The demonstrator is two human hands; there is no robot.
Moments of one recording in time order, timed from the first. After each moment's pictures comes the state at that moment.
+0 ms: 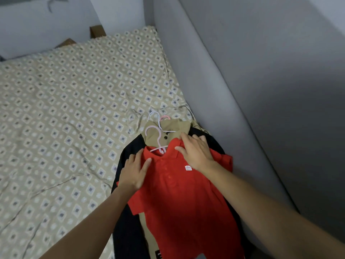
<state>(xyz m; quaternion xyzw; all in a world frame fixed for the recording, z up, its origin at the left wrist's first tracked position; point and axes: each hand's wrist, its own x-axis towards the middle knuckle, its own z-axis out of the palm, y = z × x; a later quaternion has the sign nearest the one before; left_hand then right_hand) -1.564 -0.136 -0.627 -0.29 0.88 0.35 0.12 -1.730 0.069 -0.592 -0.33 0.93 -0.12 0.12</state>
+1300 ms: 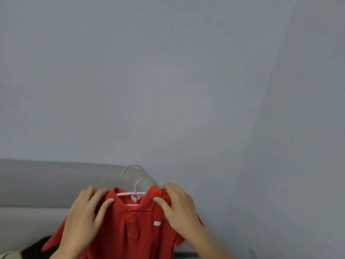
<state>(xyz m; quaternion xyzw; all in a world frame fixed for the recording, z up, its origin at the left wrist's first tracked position) -1.356 0.142 -0.182 0.44 0.79 0.34 -0.24 -1.159 0.354 -0.160 0.19 0.91 -0.21 -0.31</state>
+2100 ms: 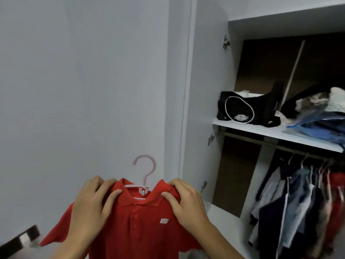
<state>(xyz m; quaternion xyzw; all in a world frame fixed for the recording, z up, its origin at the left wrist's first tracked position) -1.012 0.301 -0.114 0.75 0.50 0.43 -0.09 -0.732 0.253 -0.105 0.56 0.71 -0.04 -0.42</state>
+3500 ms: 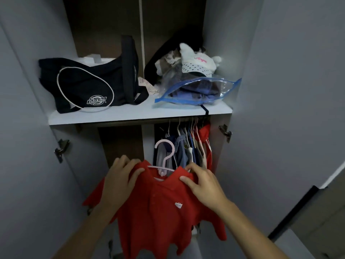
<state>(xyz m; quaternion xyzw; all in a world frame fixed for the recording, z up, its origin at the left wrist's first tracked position) -0.431 0.495 -0.180 0.92 0.12 0.36 0.14 -0.301 0.224 -0.149 0.85 0.39 0.02 -0.36</state>
